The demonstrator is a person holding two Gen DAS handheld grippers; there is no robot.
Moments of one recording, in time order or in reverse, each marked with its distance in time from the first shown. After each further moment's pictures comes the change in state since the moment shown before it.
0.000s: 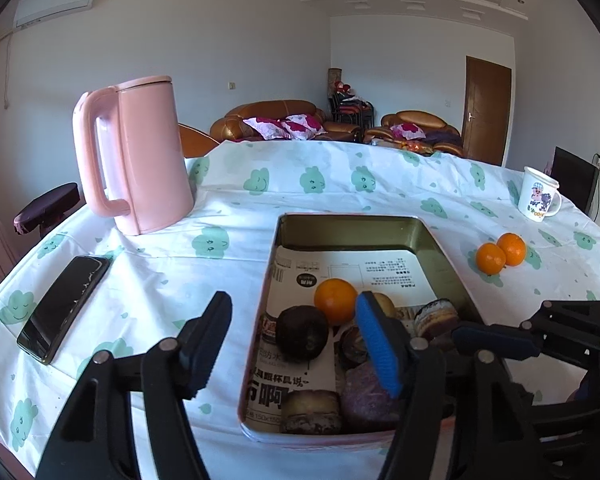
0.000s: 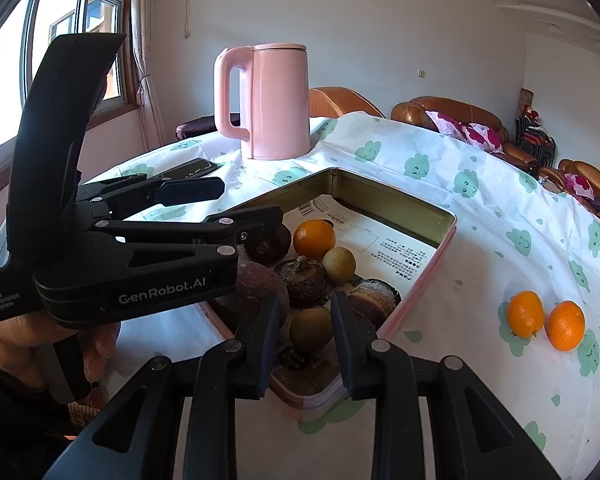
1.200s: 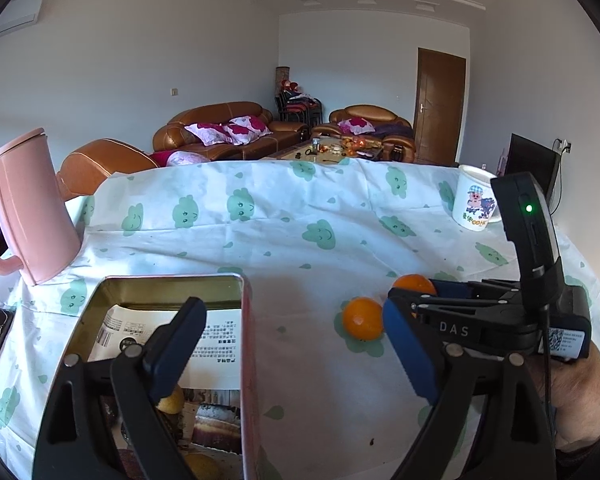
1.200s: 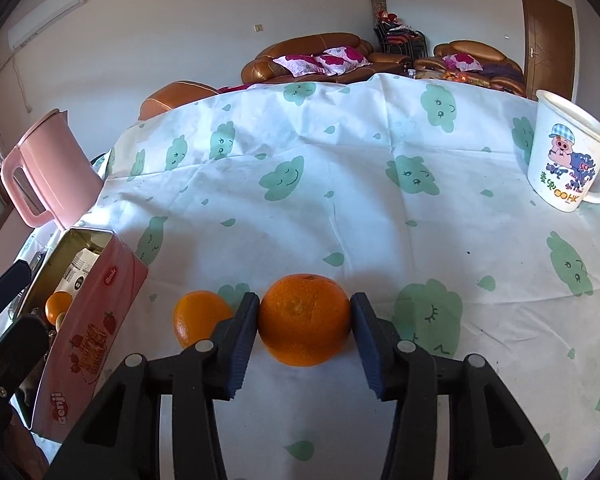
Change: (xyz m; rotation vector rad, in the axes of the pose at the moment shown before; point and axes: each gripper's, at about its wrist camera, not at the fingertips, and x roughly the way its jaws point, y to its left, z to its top) left arm 0.034 -0.144 0.048 0.086 0.015 -0.169; right arm -0.008 -0.227 -0.026 0.504 0.113 -0.272
